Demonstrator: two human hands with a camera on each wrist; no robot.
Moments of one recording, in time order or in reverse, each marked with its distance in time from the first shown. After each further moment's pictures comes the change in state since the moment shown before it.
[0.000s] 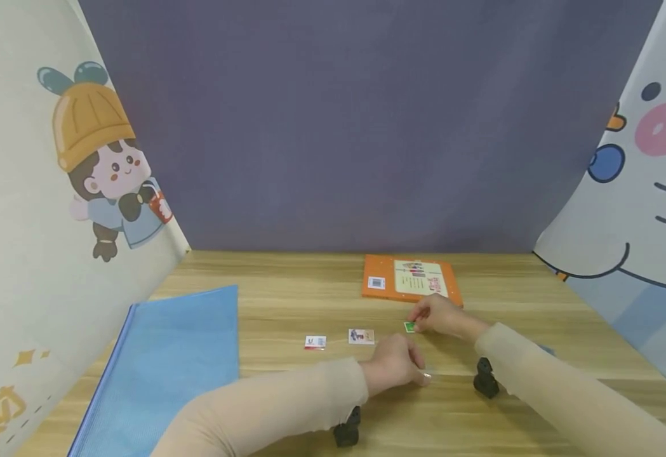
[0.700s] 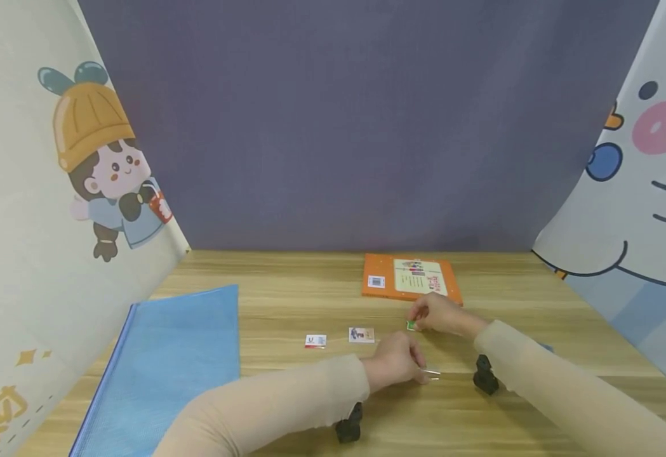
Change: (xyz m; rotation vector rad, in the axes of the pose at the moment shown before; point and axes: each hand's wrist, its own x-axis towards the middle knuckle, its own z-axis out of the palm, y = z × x) left_hand 0.000 0.003 0.000 0.002 -0.011 0.005; right_hand 0.001 -0.002 -0.001 -0.049 -0.027 -0.053
